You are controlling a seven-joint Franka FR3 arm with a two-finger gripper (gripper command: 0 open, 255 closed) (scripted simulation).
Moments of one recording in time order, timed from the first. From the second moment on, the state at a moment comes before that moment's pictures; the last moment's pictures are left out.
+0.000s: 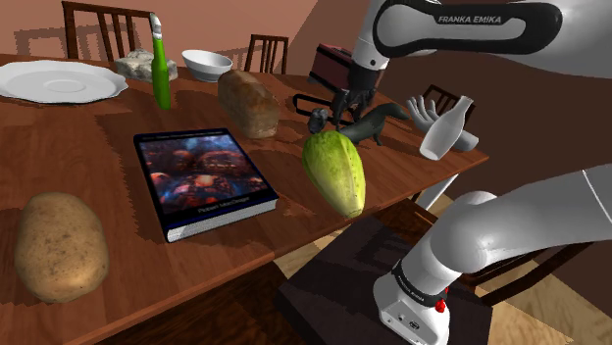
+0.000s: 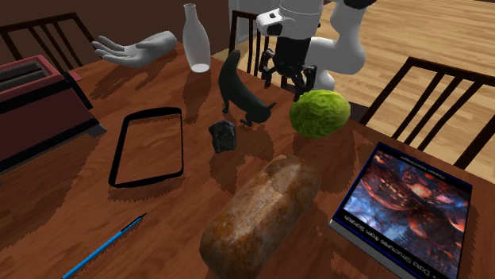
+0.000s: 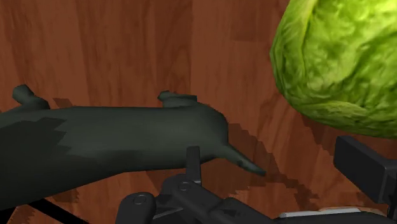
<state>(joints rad) -0.07 -0.54 0.00 -2.36 -0.07 1.84 0.05</state>
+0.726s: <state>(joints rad) -0.15 -0.17 -0.06 -2.12 -0.10 1.99 0.08</state>
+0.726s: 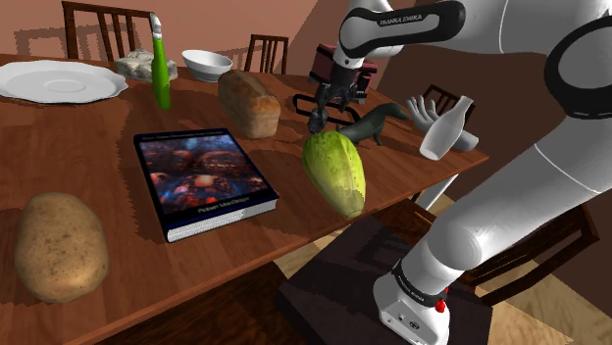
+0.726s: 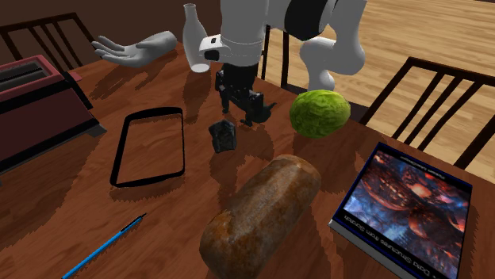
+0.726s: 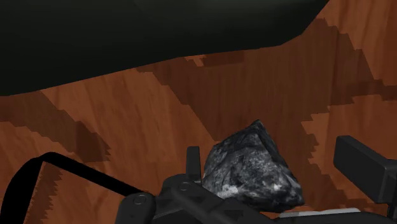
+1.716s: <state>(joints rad) -0.16 -0.12 -0.07 -2.17 -0.11 2.10 0.08</state>
